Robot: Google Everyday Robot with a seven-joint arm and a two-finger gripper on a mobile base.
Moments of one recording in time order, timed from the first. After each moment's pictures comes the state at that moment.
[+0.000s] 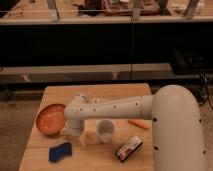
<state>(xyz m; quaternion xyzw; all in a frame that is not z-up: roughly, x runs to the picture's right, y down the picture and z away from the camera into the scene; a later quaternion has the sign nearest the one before) -0.185 0.262 0.776 -0.29 -0.31 -0.44 0.79</state>
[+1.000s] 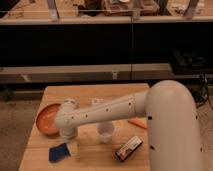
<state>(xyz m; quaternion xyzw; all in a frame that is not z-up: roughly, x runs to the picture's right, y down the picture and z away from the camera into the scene) -0.199 0.274 0.757 -0.36 -0.17 -0.17 0.90</state>
